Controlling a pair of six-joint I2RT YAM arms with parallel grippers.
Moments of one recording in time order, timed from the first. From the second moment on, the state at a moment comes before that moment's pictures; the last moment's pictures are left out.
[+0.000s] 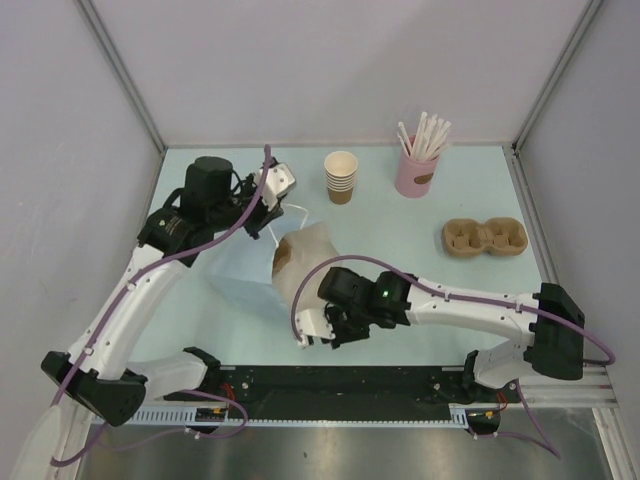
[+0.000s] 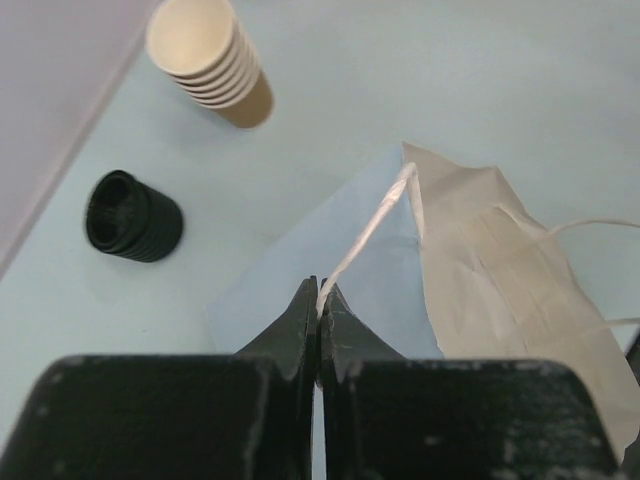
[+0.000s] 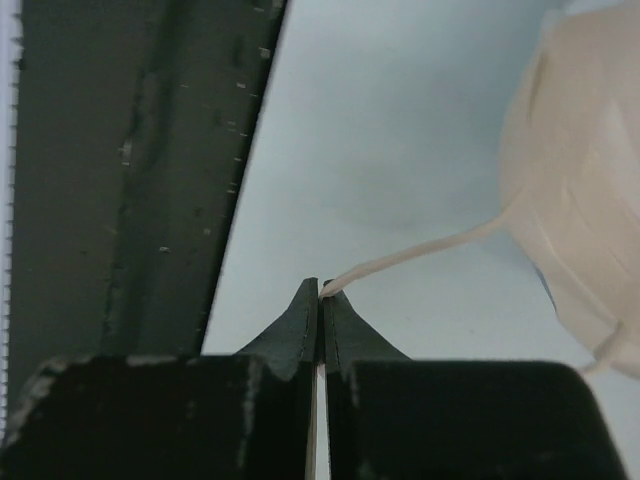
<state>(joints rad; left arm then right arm) -0.47 1.16 1.38 -0.74 0.31 0.45 1.22 1.43 1.12 -0.77 -0.22 -0.64</state>
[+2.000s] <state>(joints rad) -0.45 1.05 1.30 -0.59 -0.02 0.40 0.89 1.49 1.99 -0.71 -0.08 -0.45</state>
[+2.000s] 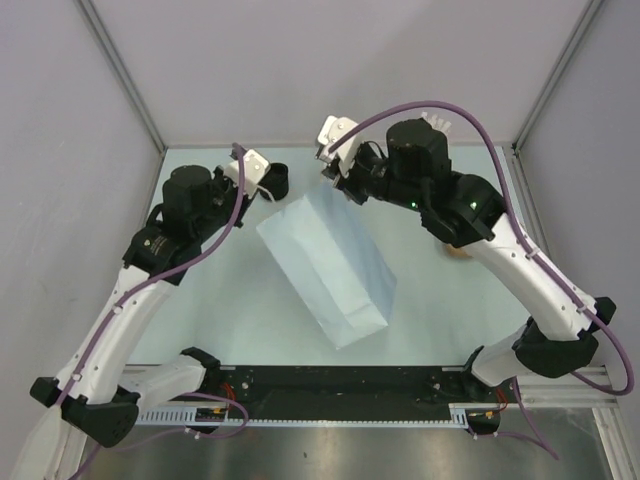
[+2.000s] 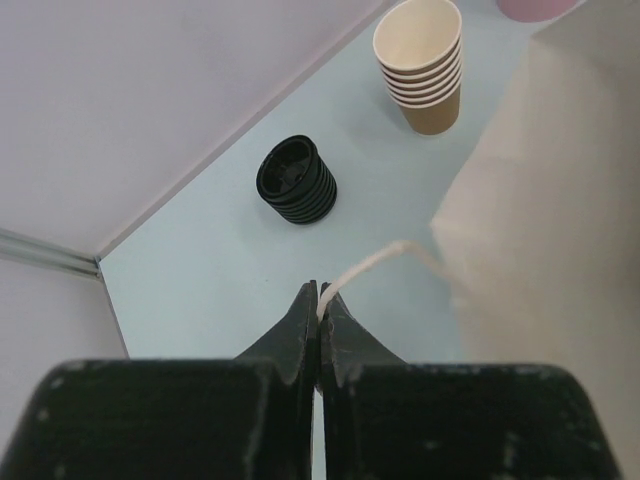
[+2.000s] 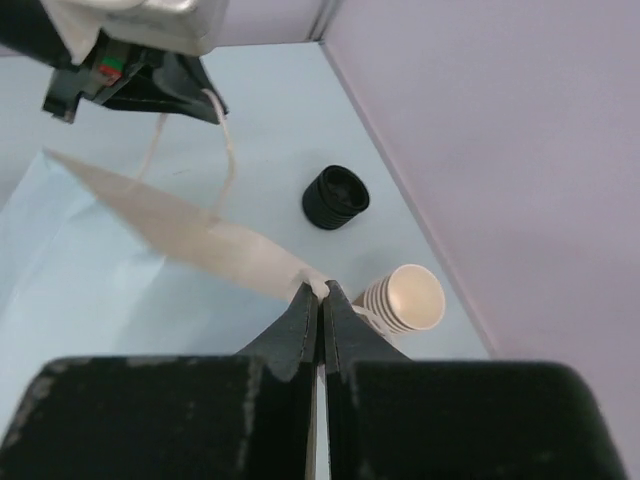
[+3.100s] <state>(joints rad) -0.45 1.05 1.27 -0.57 -0.02 0.39 1.06 1.50 1.90 -0.74 0.01 -0.48</state>
